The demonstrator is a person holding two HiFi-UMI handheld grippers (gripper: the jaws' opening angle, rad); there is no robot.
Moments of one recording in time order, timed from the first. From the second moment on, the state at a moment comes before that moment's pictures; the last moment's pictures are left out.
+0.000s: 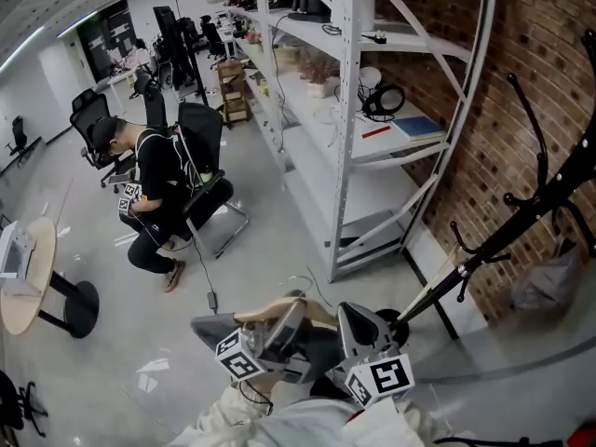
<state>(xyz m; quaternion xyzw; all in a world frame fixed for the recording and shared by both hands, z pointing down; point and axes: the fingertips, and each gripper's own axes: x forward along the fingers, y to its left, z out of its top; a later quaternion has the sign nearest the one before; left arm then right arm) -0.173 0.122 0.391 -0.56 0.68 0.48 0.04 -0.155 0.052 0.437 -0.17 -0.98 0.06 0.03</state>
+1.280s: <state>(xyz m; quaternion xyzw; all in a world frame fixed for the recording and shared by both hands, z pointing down) -0.326 -0.056 0.382 -0.66 0.57 0.49 -0.01 -0.287 -0.118 0.423 -0.02 -1.00 0.04 -0.01</state>
